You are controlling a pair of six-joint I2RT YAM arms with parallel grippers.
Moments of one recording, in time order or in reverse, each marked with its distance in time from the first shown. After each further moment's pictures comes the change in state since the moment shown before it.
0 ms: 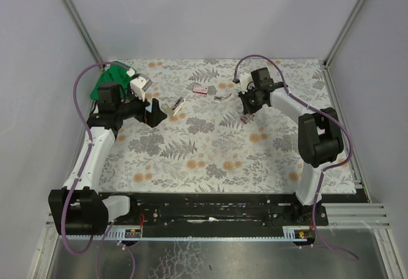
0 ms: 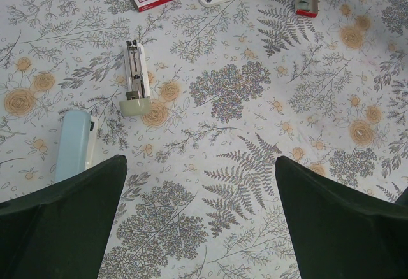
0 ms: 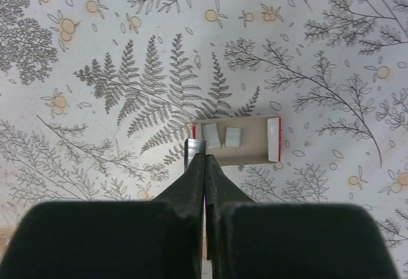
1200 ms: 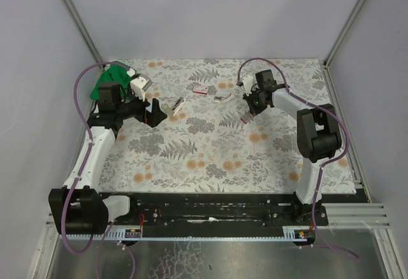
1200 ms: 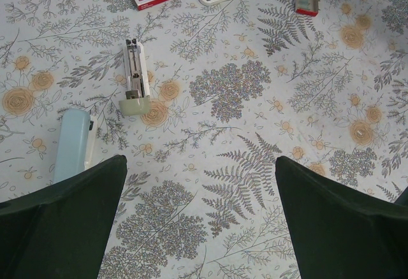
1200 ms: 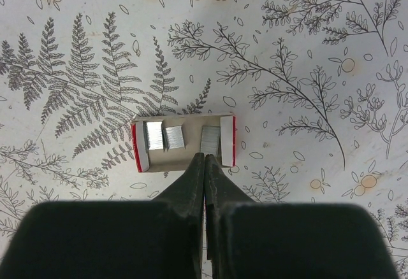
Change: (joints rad) left arm 0.000 0.005 0.000 0.000 0.000 0.000; right arm -0.059 0.061 -0.016 0.054 0.043 -0.128
